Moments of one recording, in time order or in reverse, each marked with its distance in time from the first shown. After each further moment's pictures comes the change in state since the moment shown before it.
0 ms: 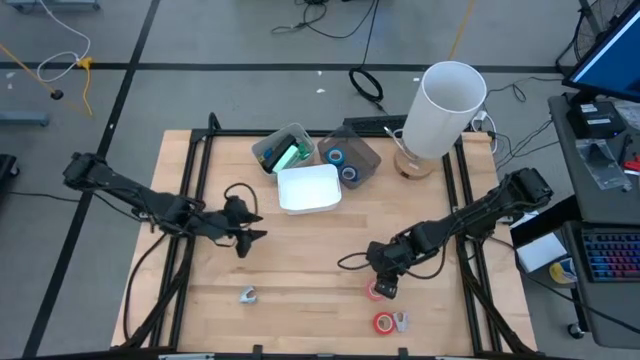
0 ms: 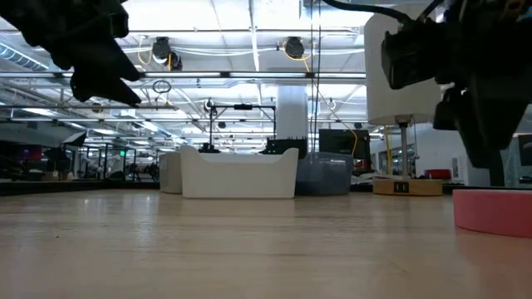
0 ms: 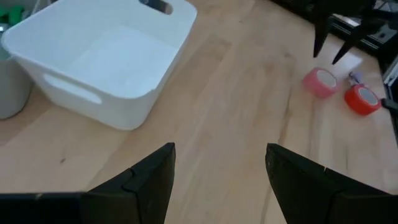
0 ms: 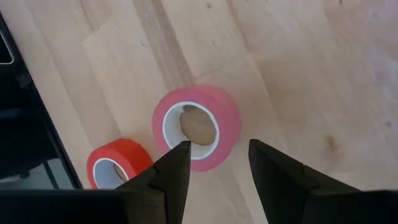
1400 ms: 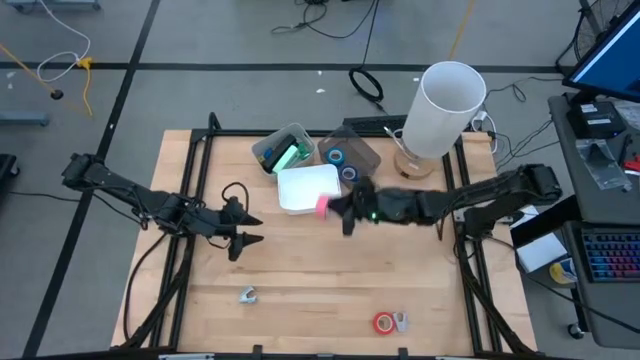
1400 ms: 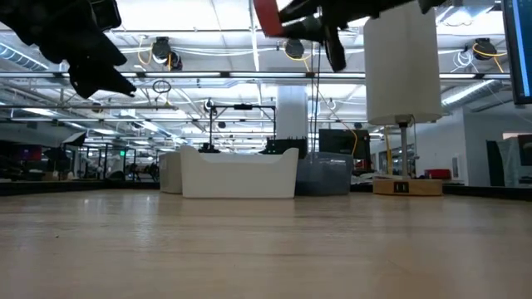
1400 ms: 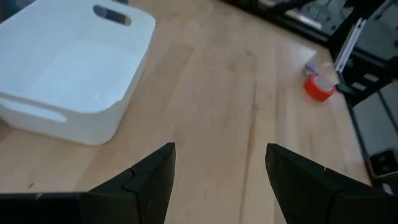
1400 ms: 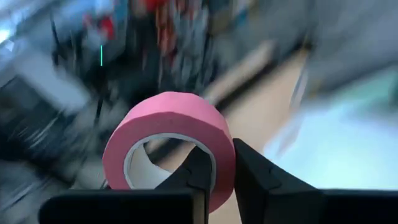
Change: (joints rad) left arm 0.000 -0.088 -0.040 0.062 0.103 0.130; right arm -0.274 -0.112 0.000 0.870 0.521 -0.218
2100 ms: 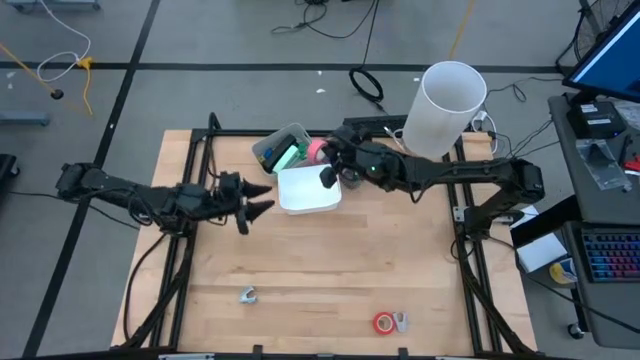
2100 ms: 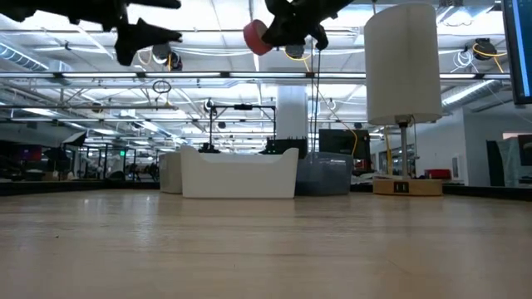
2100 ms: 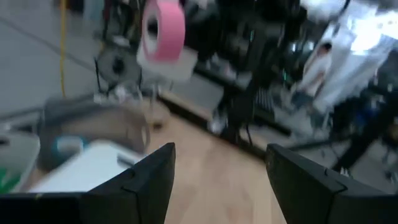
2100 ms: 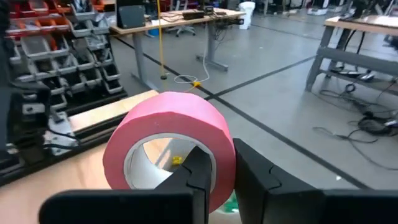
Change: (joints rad) left arm 0.182 0.011 0.001 0.517 -0.098 0.164; right arm -0.233 0.127 0.359 -0.297 0.191 -0.515
